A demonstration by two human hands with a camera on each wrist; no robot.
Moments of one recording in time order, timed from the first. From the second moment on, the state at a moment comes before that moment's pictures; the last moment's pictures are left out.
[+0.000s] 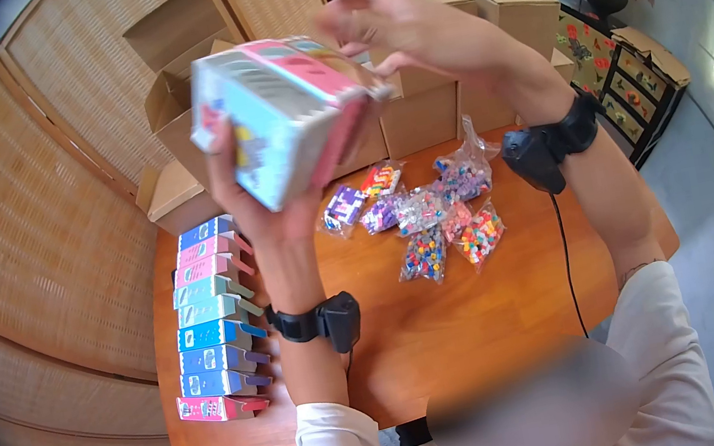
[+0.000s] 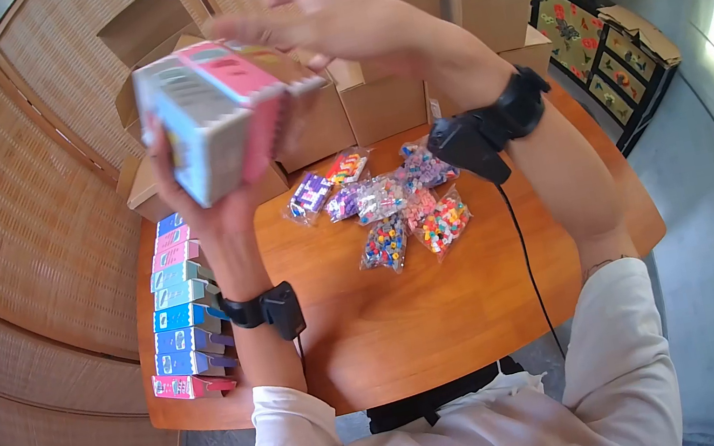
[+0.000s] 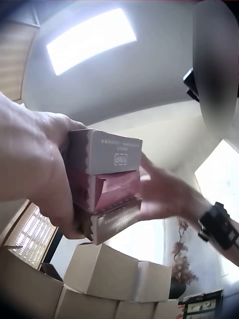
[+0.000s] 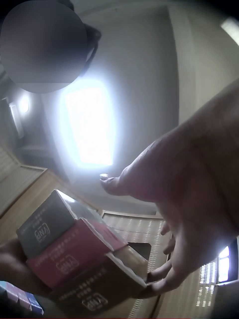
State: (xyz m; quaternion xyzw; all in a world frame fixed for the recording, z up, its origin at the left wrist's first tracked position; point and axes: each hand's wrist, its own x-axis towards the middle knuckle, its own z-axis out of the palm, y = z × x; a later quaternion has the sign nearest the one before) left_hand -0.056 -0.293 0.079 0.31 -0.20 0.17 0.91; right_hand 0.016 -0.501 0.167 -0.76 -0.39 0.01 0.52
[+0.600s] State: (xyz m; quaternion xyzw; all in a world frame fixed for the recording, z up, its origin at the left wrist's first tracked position) left_hand -0.094 -0.246 0.079 0.14 -0.24 0.30 0.91; right_hand 0.083 -0.471 -0.053 -0.93 -0.37 0.07 0.04
